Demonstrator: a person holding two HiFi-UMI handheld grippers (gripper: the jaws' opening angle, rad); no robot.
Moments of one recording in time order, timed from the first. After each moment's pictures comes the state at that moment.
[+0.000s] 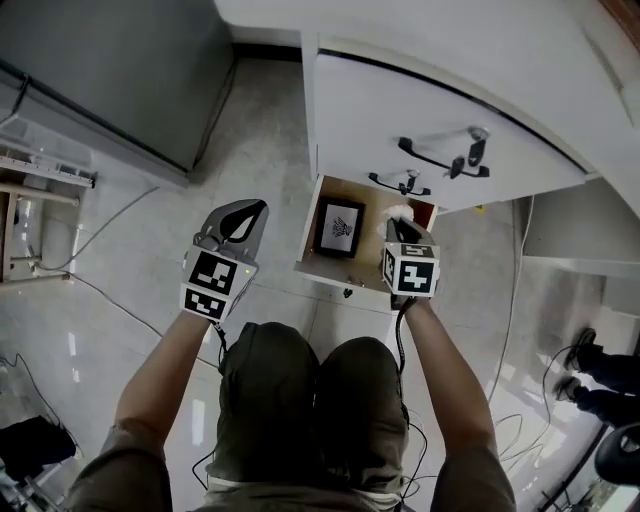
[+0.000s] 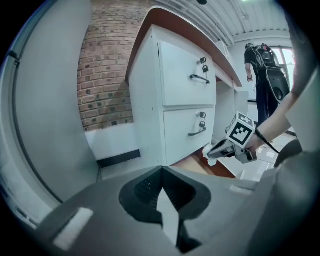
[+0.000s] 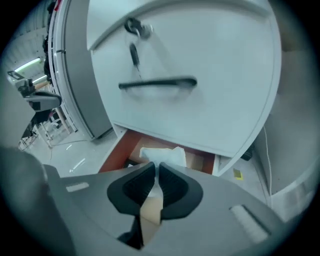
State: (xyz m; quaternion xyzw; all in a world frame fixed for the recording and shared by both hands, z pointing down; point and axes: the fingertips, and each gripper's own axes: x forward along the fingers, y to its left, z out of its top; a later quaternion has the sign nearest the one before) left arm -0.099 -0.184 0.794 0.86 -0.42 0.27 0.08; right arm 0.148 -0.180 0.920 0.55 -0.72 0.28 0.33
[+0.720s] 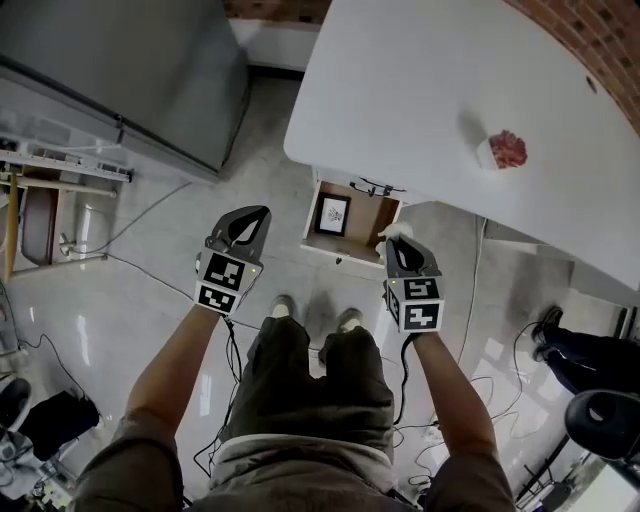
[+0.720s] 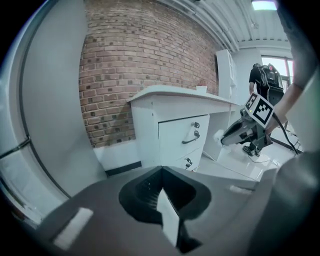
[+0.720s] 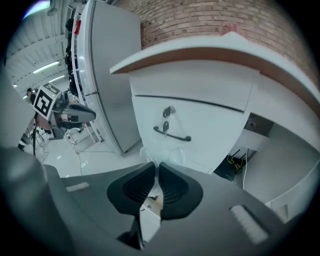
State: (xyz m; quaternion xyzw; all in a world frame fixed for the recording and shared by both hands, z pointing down) left arm -0.106 -0.154 0.569 0.86 -0.41 0.28 0.11; right arm 0.134 -0.110 0.609 0.49 -0.76 0.24 0.33
